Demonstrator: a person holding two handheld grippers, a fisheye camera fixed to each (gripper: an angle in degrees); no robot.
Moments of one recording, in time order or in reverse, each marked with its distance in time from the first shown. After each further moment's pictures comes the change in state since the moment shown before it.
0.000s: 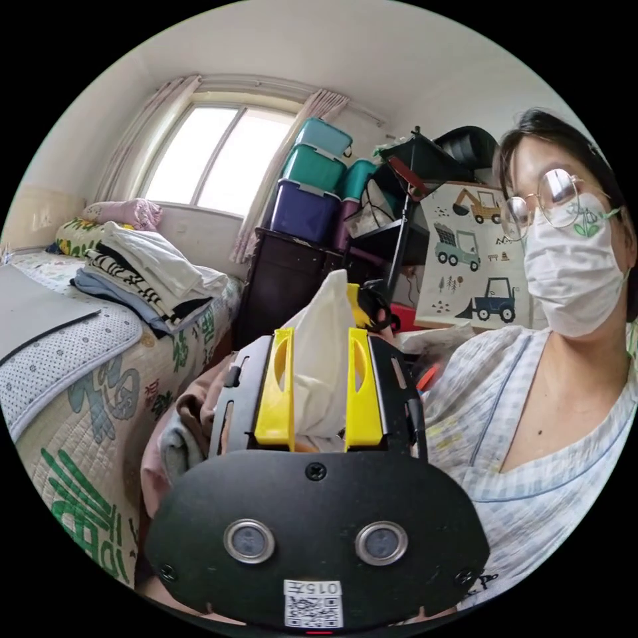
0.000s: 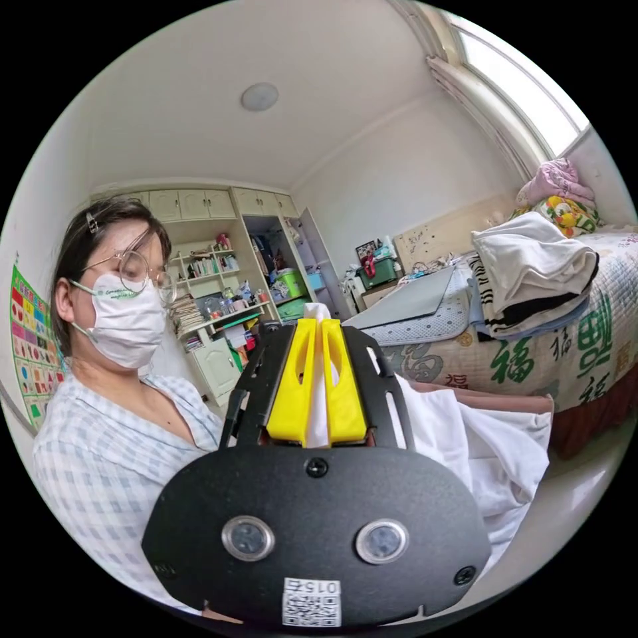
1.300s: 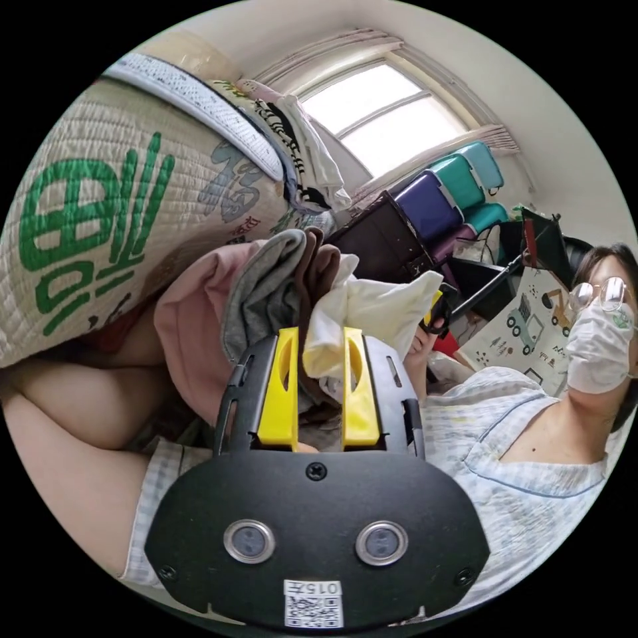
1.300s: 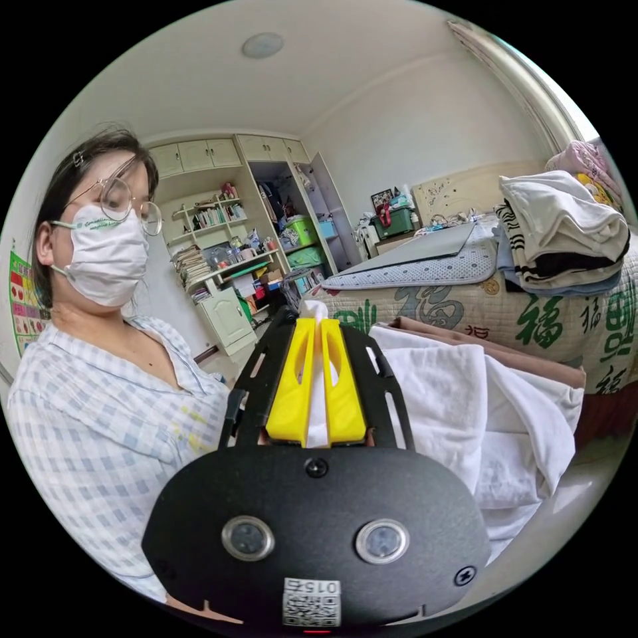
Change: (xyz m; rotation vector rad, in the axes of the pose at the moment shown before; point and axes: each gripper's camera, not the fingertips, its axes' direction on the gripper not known) left arm -0.082 0.303 0.040 -0.078 -0.098 -0.661; right arm -0.013 -0.017 0.012 -0.251 -0.078 -0.038
